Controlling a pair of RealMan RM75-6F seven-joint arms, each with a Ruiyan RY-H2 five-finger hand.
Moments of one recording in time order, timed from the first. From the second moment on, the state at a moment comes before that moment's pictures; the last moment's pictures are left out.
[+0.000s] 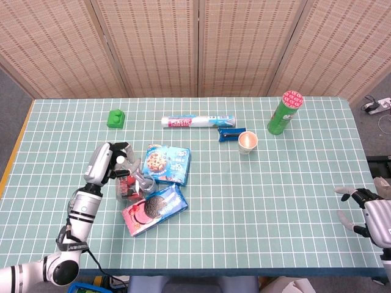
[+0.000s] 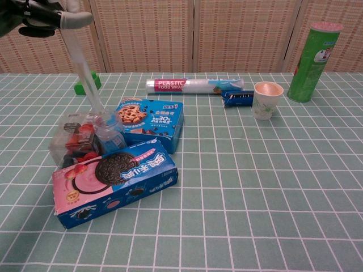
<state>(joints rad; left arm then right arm) -0.61 -1.36 -0.40 -1.89 1.05 1.20 -0.03 0.05 -1.02 0.02 -1.57 -1.60 1.52 0.25</state>
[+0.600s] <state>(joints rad) -0.63 -1.45 -0.36 -1.78 1.07 1.22 0.01 0.05 -1.01 0.02 -1.56 -1.59 1.52 0.29</state>
